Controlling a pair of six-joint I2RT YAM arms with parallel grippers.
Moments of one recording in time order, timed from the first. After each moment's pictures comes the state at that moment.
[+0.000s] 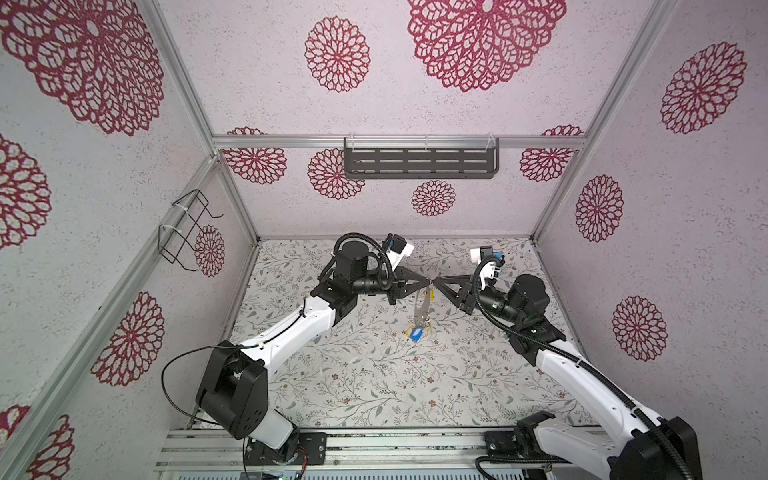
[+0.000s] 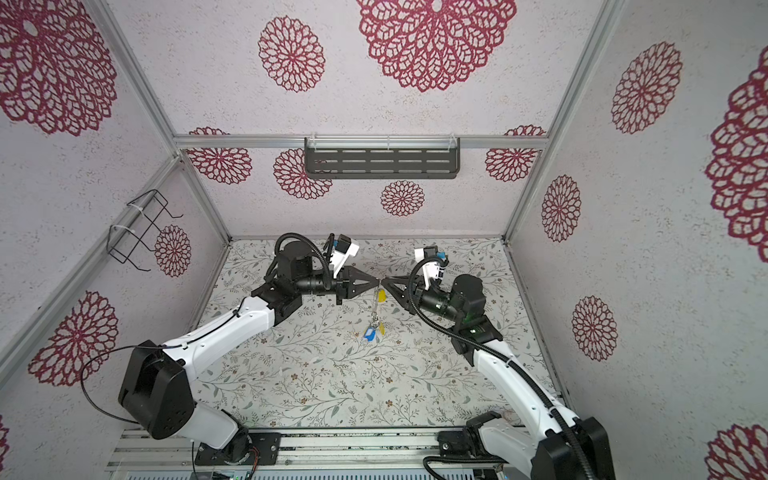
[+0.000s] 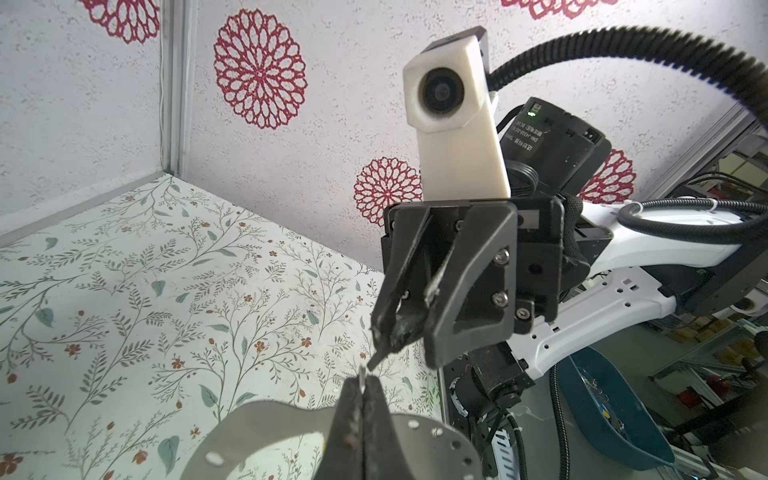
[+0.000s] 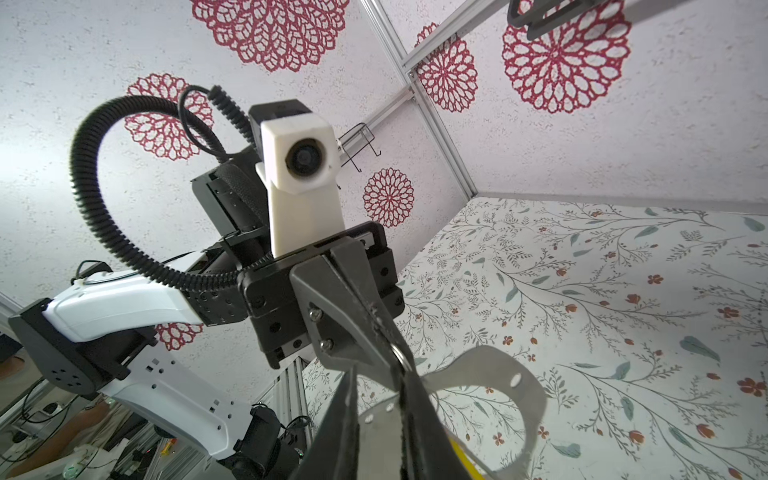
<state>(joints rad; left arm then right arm) -0.56 1.54 1.19 0.18 0.88 -0.24 0.39 1.08 0.76 0.39 -0.75 0.65</state>
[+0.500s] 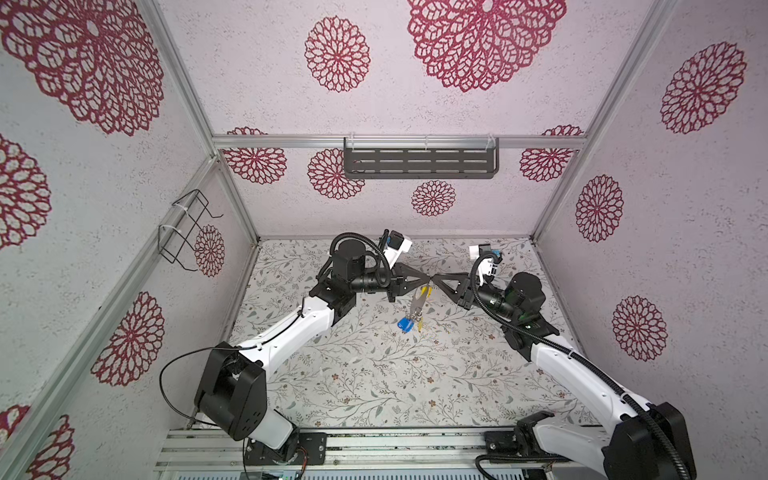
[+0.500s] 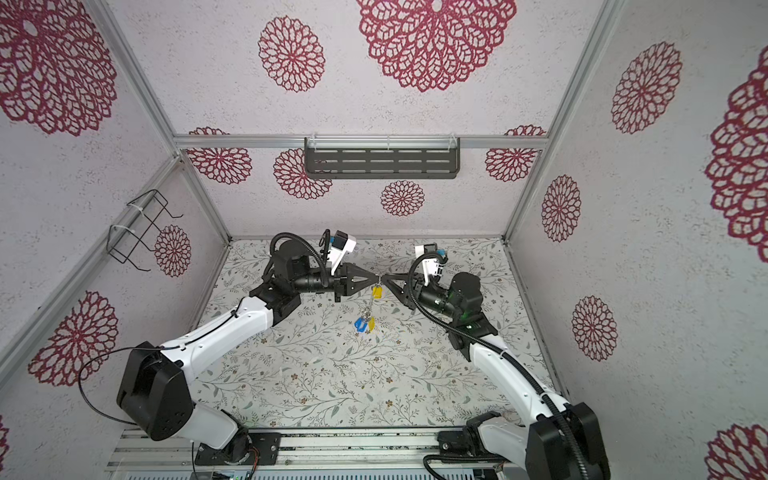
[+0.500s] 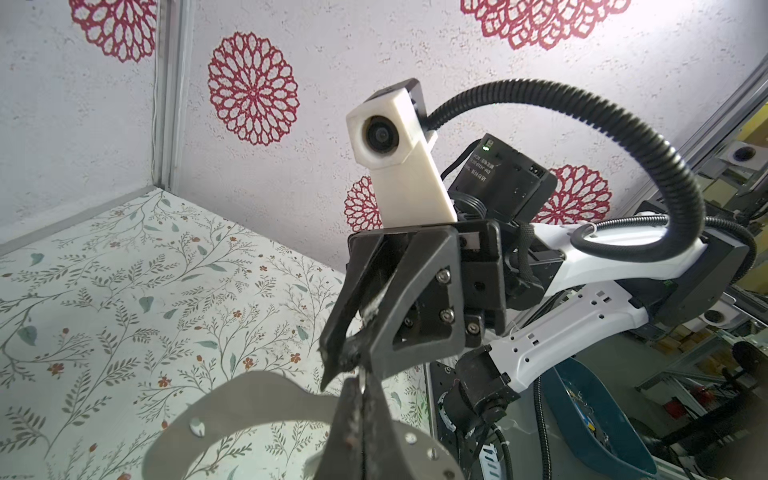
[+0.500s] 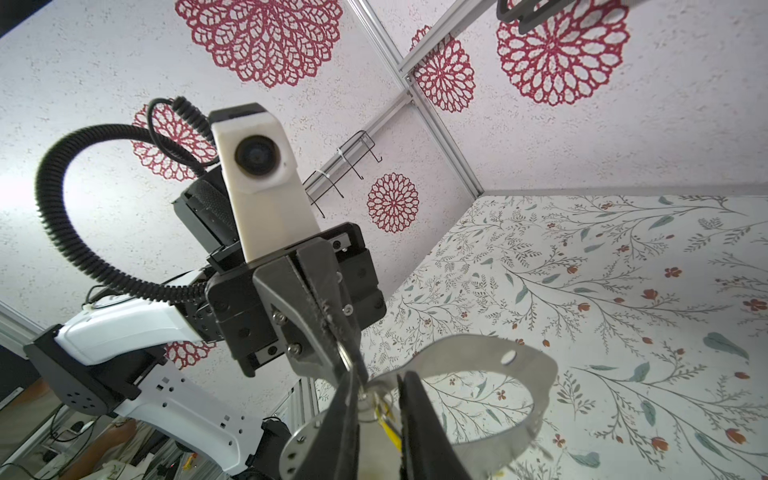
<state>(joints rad) -0.56 1.54 1.19 0.25 0.90 -0.32 0.38 1.14 0.76 0.49 -0.77 0.75</state>
